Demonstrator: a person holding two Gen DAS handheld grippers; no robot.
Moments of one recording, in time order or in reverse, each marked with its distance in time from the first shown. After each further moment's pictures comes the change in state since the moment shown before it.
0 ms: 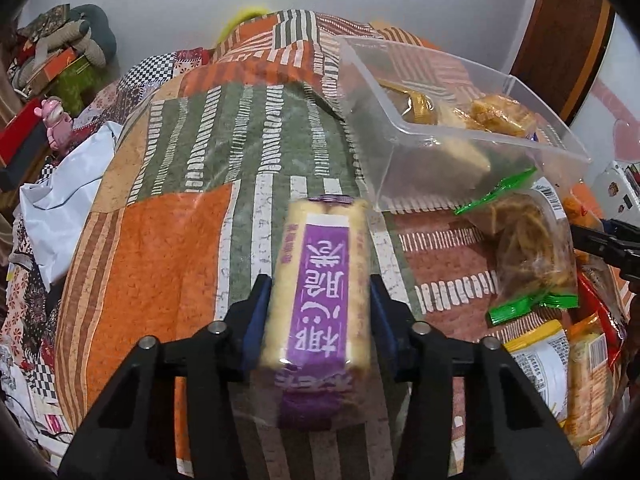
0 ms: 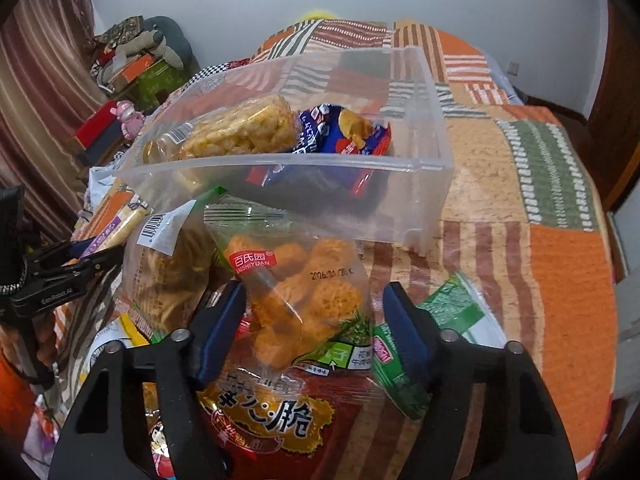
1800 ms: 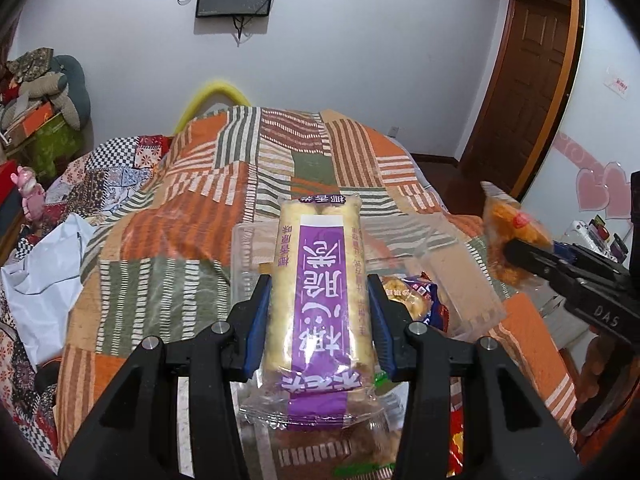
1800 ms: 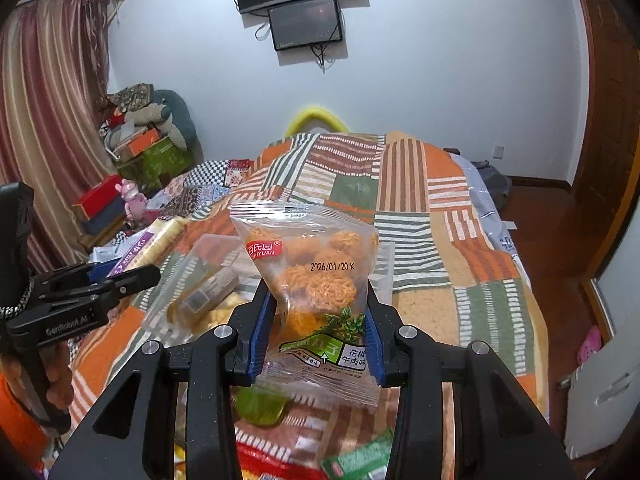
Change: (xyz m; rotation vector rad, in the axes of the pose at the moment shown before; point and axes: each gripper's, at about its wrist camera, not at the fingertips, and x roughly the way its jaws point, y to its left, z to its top) left arm -0.053 -0.076 0.124 0.020 -0.232 -0.110; right arm -0.052 0.007 0.084 -0.055 -0.308 -0.069
